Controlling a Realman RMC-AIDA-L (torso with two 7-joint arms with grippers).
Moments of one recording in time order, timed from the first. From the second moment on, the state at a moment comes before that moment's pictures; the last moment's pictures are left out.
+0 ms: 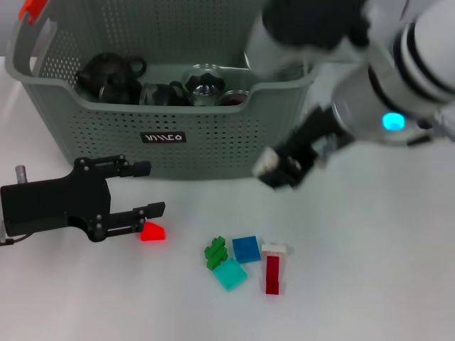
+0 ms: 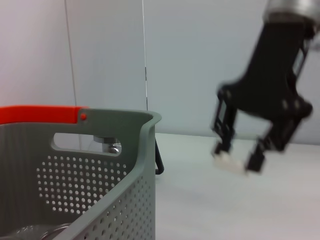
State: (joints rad) left arm -0.41 -2.07 0.55 0.71 2.04 1.72 -1.03; right arm 0.80 2.10 -1.65 -1.66 -2.58 -1.68 2.83
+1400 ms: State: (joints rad) left arm -0.43 -2.06 0.53 0.71 2.02 1.73 -1.04; right arm 1.18 2.10 -1.40 -0.95 -2.56 -0.94 2.51
